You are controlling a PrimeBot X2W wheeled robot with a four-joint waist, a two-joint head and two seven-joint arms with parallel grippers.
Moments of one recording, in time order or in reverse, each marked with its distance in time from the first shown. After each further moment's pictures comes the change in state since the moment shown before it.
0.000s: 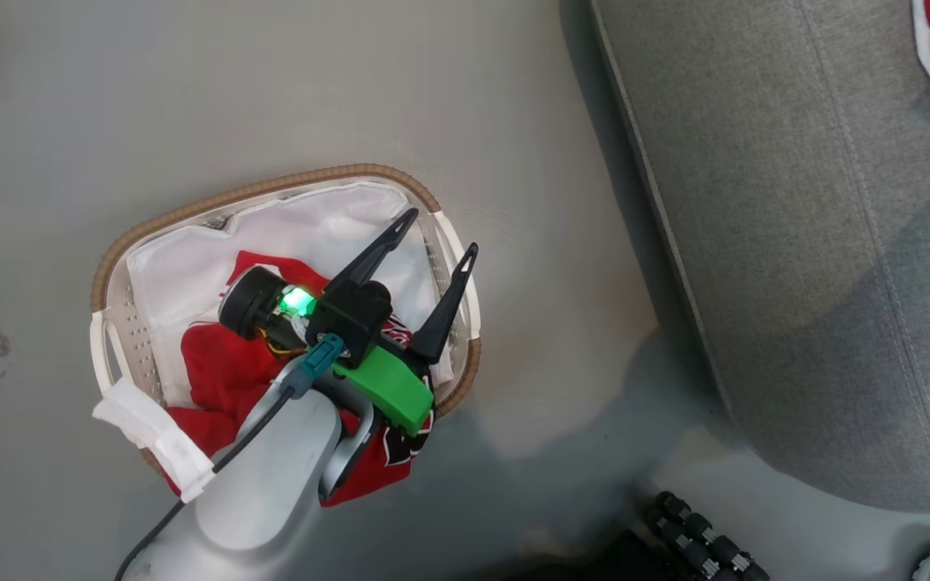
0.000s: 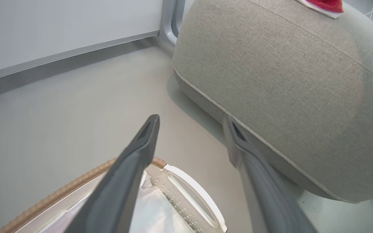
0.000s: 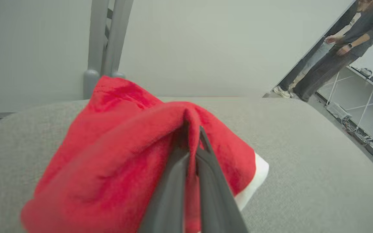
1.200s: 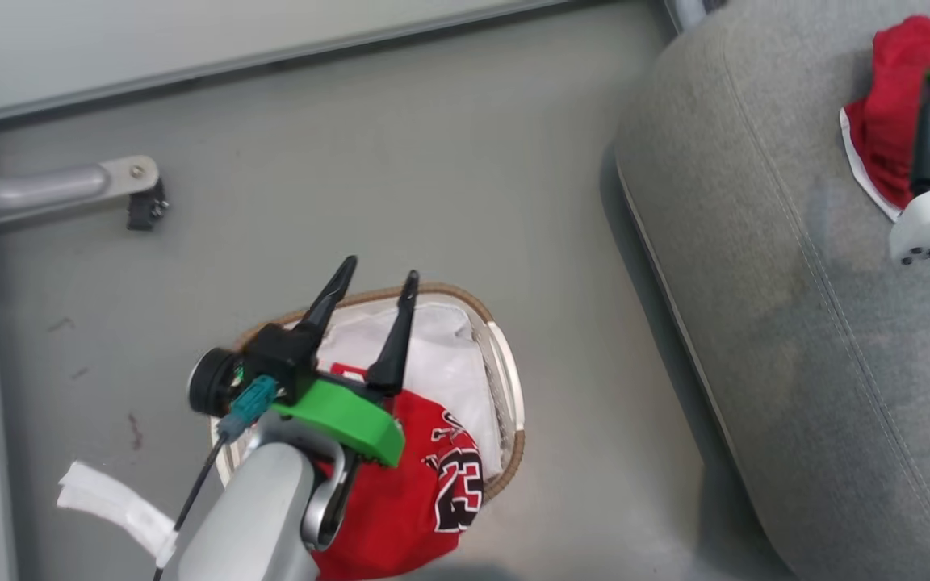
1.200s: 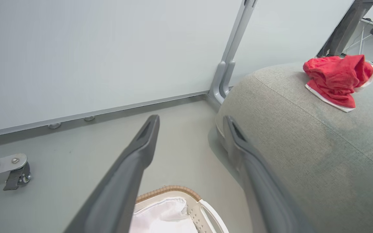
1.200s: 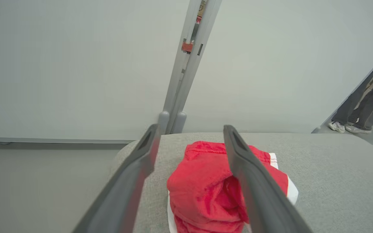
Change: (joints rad) left arm 0.188 -0.091 0.243 -0.026 -0.040 -0.014 0.000; right arm 0.310 0.088 0.219 -0.140 0.085 0.000 0.000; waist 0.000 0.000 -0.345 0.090
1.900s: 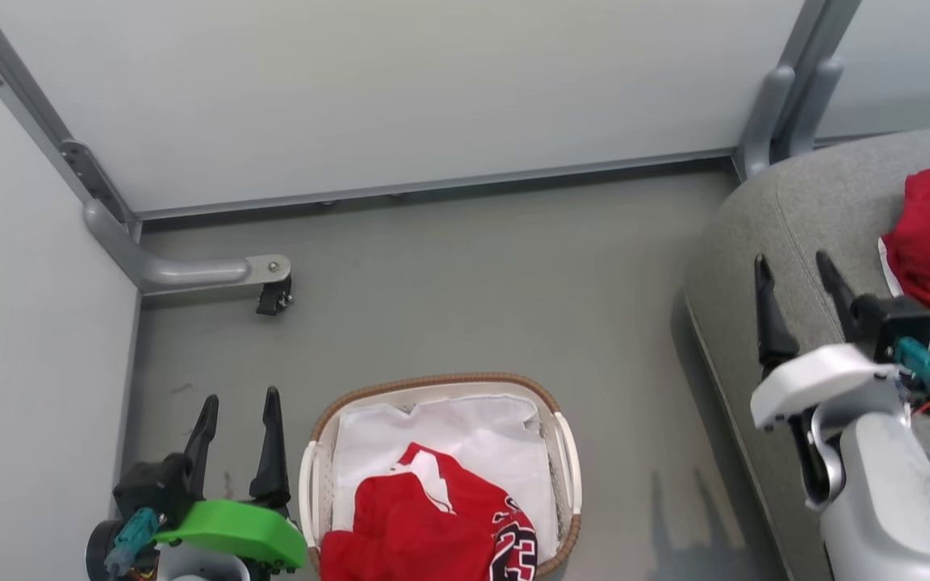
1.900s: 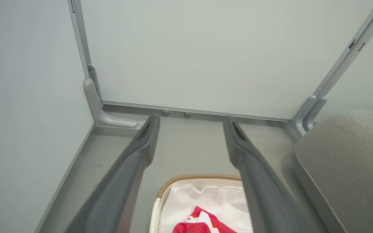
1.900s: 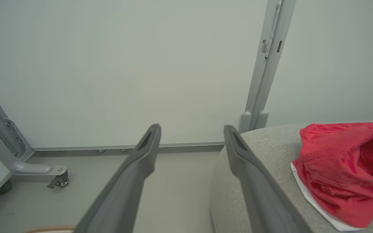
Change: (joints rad) left arm 0.304 -0.026 0.348 -0.039 0.035 0.009 0.000; right arm 0.317 0.178 0.132 -0.097 0.173 0.000 0.000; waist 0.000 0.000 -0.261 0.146
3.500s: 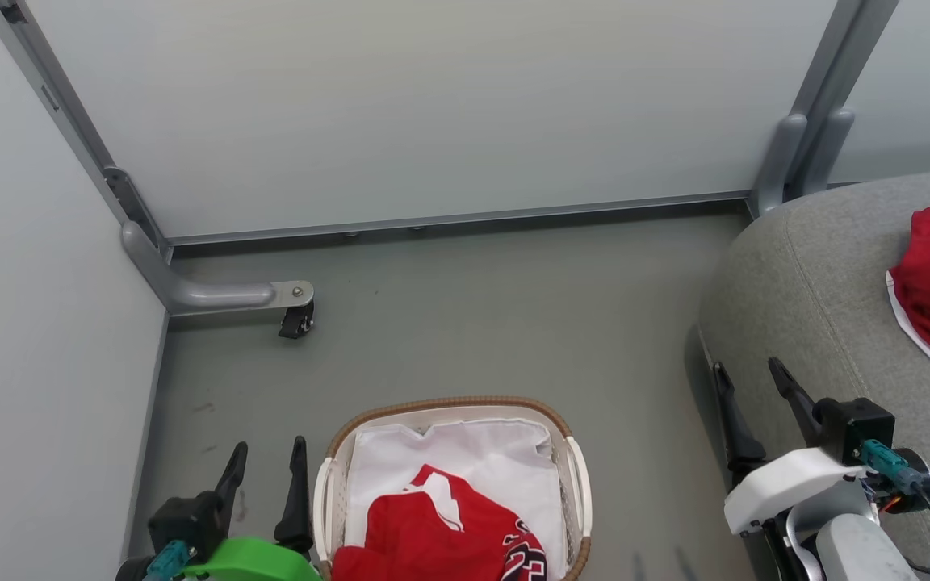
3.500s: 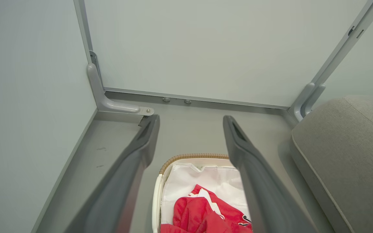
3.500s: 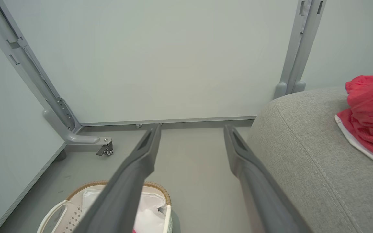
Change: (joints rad) left arm 0.072 -0.002 -0.037 0.043 0.000 -0.009 0.000; right arm 0.235 0.002 0.130 -0.085 0.121 0.000 0.000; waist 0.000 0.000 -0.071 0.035
